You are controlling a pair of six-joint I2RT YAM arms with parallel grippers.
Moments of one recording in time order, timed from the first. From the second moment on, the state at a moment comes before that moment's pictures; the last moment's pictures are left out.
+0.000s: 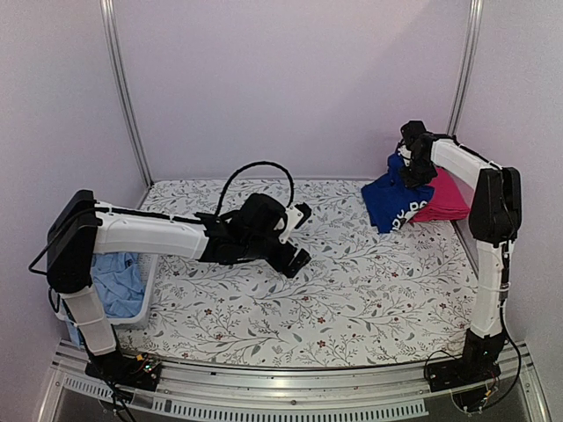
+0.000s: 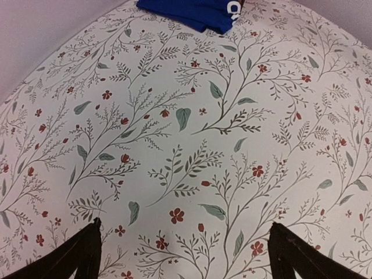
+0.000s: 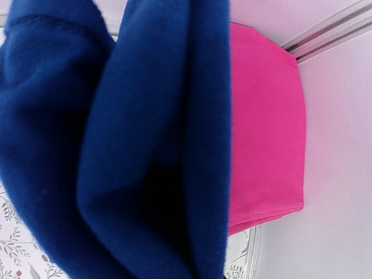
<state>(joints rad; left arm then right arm) -0.97 1.81 1.21 -0.10 -0.17 -0.04 0.17 2.18 1.99 -0.83 0.40 -0.14</state>
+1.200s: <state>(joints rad) -0.95 1.86 1.27 -0.16 -0.14 -0.04 -0.14 2.19 2.16 -0.78 0.15 -0.17</state>
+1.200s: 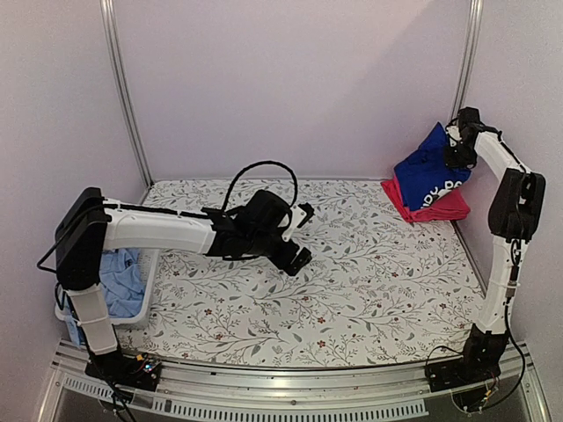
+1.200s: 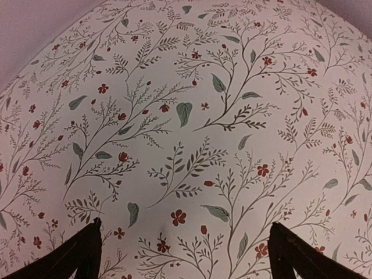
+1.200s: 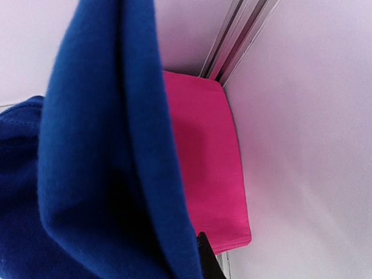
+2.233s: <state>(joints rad) -0.95 1.95 1.37 -0.22 -0.09 -0.04 -0.30 2.43 2.33 -0.75 -0.04 -0.05</state>
